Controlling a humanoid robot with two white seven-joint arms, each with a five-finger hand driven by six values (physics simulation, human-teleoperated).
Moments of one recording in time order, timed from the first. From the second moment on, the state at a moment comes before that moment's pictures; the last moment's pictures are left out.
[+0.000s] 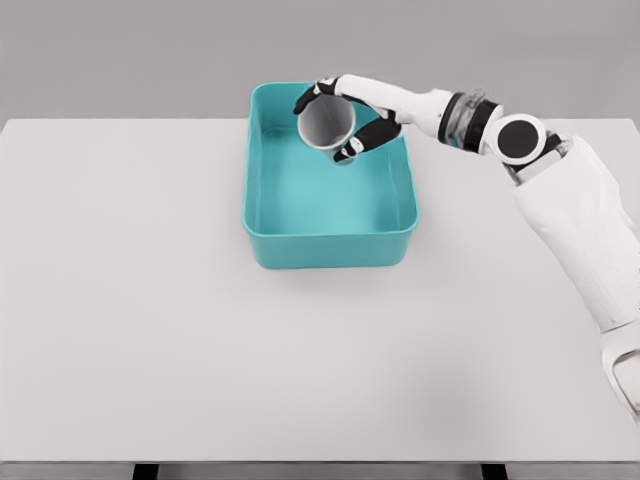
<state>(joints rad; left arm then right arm) 0.03 0.00 -0.16 -0.07 0.13 -0.03 0.17 -0.90 -0.30 0.62 -1.08 0.08 -0.28 0.61</state>
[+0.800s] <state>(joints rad) 0.03 0.00 -0.16 -0.07 0.13 -0.03 0.17 -0.92 -0.21 0.68 -1.15 0.56 -0.23 0.61</state>
